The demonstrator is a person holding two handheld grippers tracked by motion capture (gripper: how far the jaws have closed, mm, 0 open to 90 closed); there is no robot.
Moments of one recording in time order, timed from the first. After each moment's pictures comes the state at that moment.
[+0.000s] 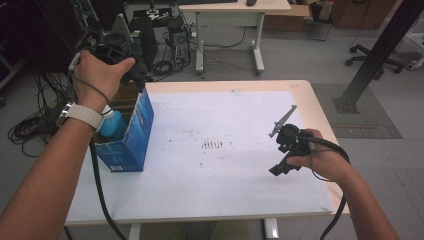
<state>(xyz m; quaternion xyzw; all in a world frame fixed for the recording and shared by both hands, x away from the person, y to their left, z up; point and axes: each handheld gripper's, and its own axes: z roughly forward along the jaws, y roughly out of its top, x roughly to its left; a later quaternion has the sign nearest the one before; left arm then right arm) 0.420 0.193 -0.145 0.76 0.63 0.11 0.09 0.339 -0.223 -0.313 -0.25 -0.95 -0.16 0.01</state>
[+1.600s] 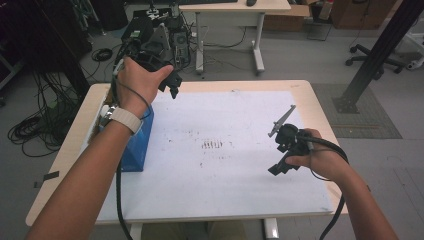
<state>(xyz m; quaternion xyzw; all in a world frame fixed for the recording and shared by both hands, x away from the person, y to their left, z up) 0.428 0.125 -0.170 0.78 0.61 0.09 0.09 0.341 -0.223 -0.316 -0.25 -0.95 -0.16 0.01</state>
